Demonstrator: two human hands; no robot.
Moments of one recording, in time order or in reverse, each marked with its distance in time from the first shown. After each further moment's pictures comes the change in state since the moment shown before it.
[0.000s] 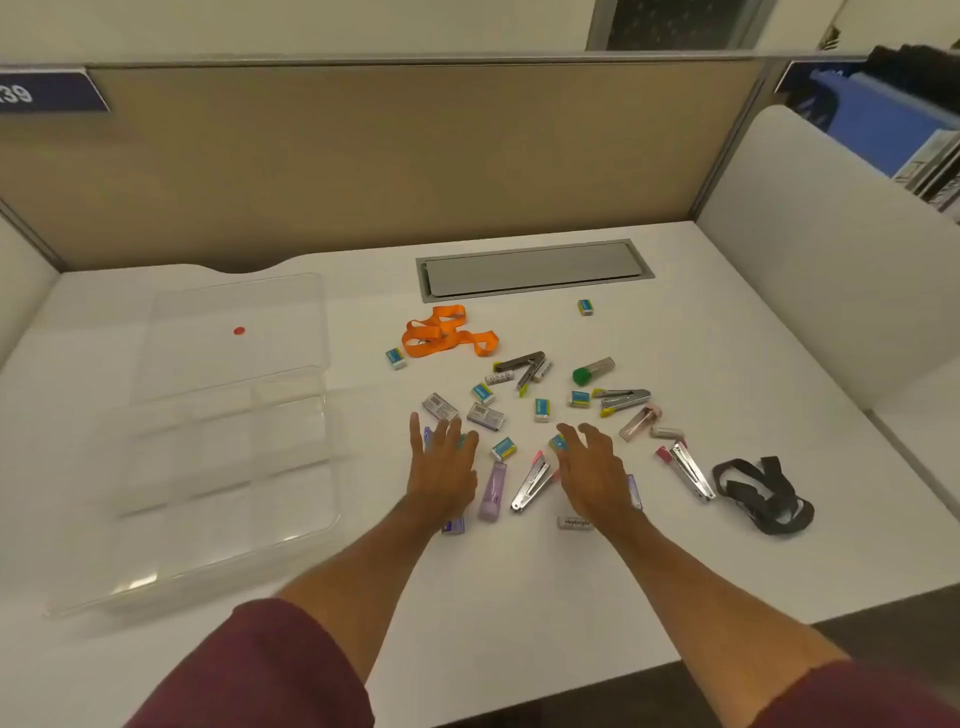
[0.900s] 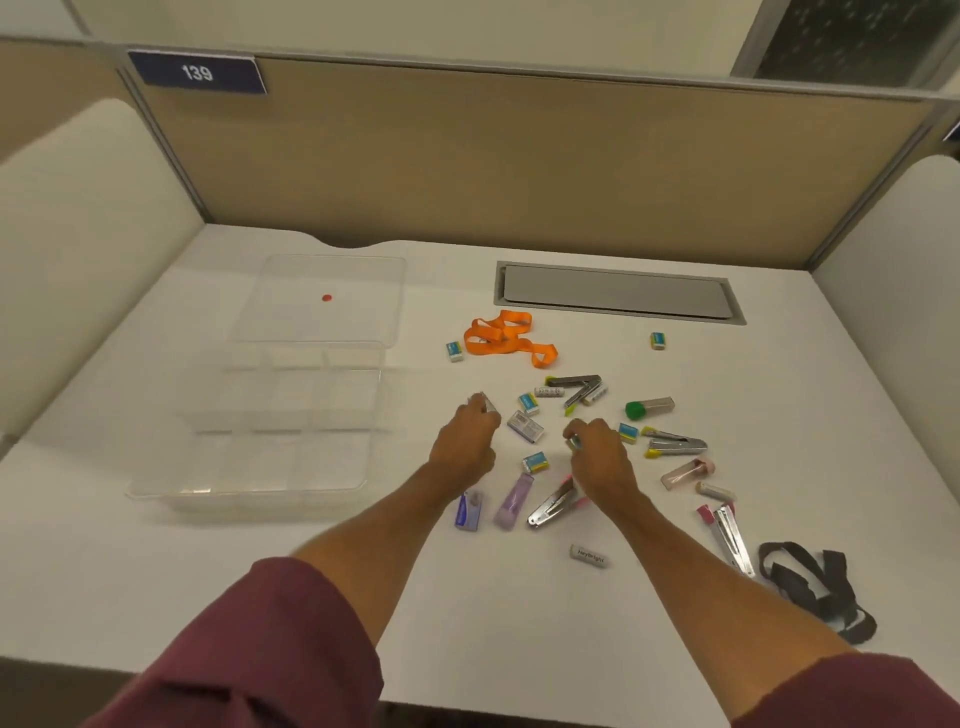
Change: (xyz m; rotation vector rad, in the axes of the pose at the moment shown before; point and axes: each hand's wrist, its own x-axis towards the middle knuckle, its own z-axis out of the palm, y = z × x) left_hand 0.005 0.000 -0.039 -0.403 0.138 -0.227; right_hand 0.054 -0.023 -0.015 0.053 -0.053 -0.178
